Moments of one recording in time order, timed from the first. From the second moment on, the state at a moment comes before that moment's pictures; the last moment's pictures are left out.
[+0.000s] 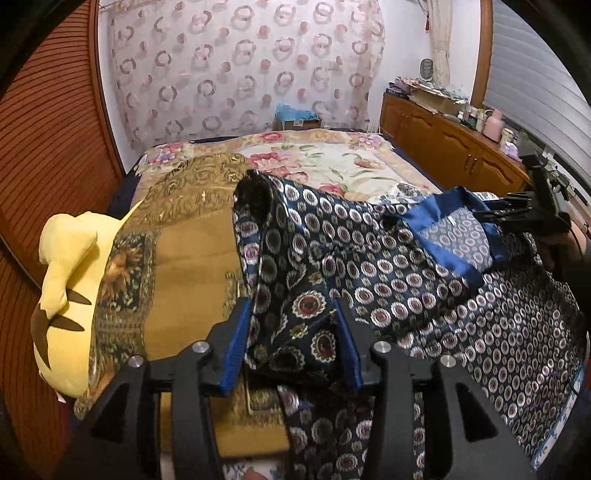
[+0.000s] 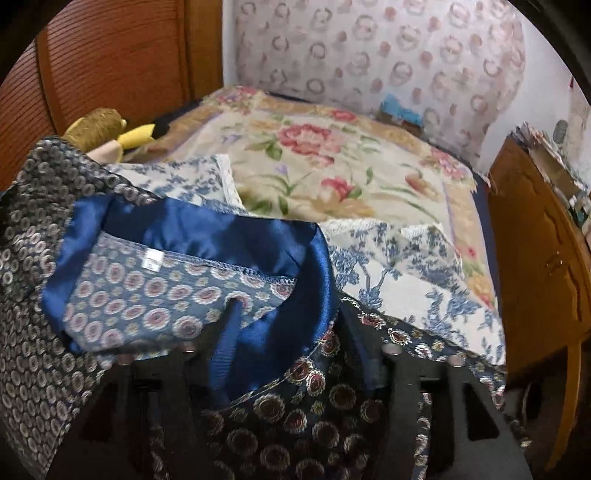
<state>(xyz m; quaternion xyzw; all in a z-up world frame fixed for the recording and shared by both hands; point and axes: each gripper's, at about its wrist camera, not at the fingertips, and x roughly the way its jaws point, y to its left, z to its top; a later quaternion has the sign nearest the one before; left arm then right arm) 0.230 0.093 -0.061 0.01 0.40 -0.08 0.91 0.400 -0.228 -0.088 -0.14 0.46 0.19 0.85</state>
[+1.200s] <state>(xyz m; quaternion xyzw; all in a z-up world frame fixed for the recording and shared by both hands) 0.130 0.080 -0.050 -0.02 0.36 -0.09 0.93 0.130 -0.265 -0.057 -0.09 0.35 0.23 0.90</state>
